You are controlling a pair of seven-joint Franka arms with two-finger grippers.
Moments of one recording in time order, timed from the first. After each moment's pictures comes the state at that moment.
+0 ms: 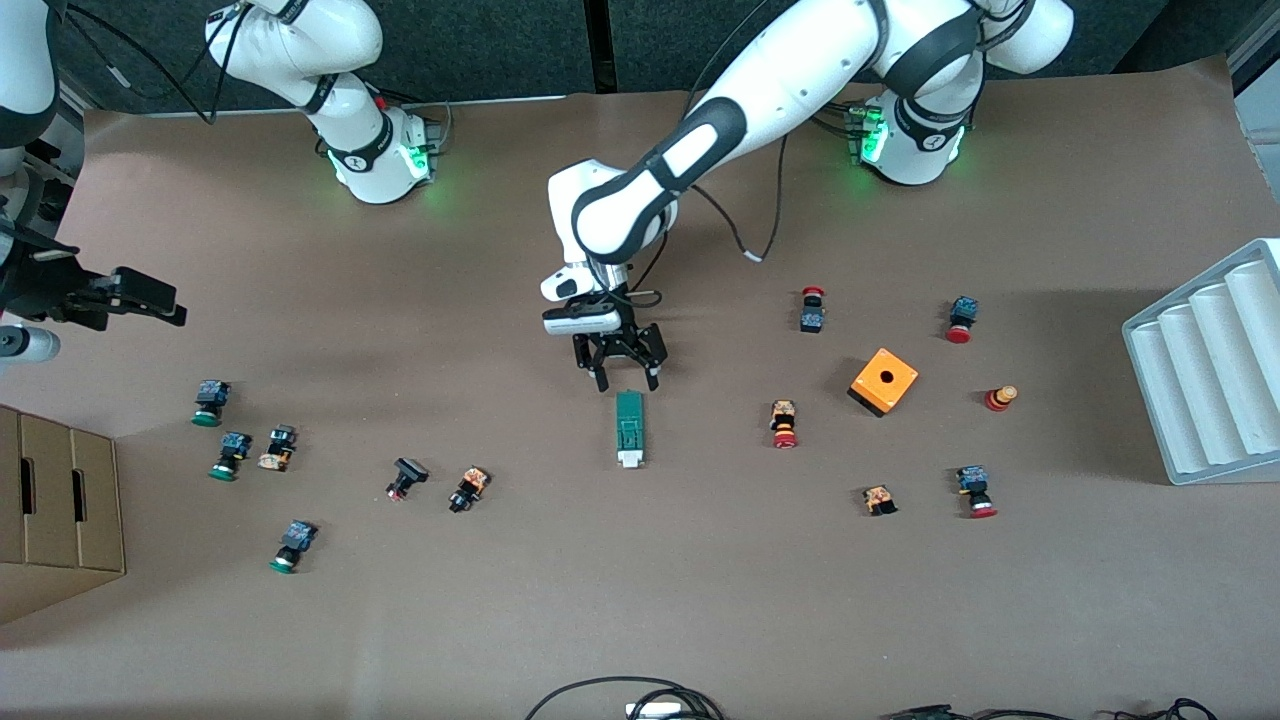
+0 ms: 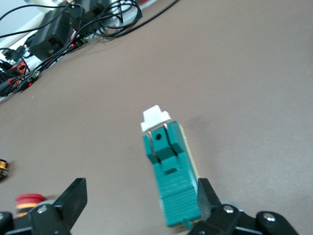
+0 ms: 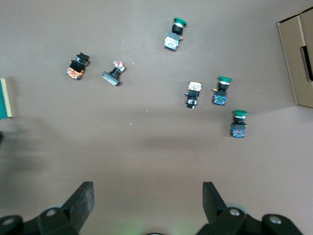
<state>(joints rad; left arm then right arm) -0.74 0.77 -0.36 -1.55 1.28 2.08 -1.41 0.09 -0.01 -0.17 -1.63 0.03 1.54 -0.08</state>
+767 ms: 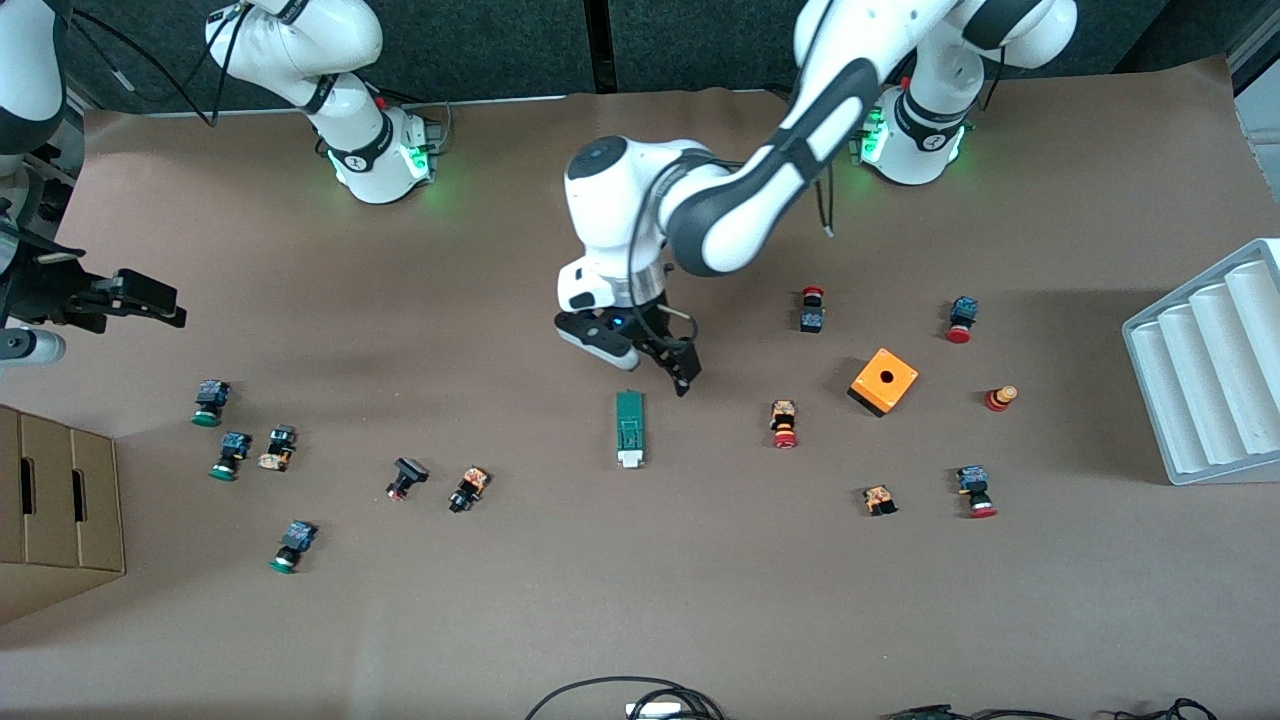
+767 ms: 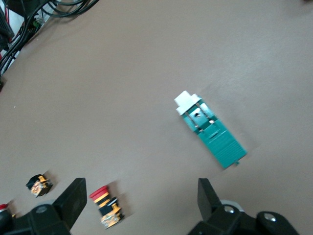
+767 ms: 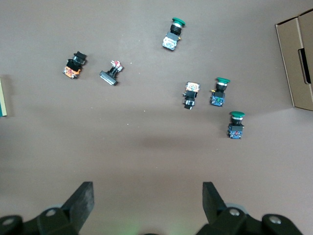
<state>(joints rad) -0.57 0.55 -0.35 -1.51 0.62 2.07 -0.49 0.09 -0.01 -0.17 -1.63 0.03 1.55 -0.08</state>
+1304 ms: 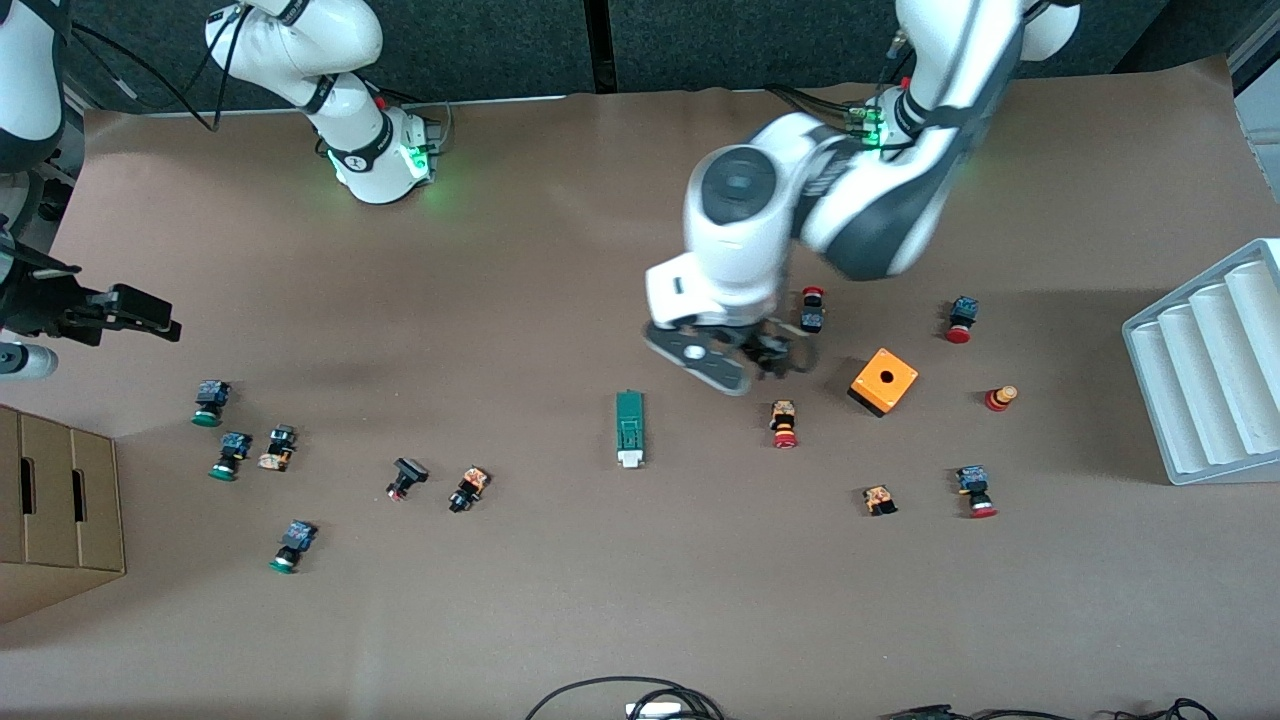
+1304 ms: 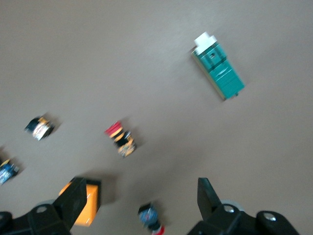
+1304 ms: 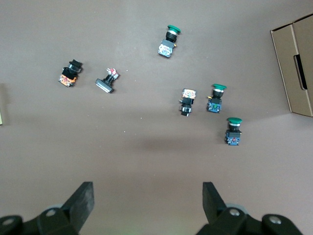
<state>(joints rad) -0.35 0.39 -0.34 -1.46 0.17 1.77 -0.11 0.09 0.02 -0.18 -1.63 0.03 1.59 -0.08</state>
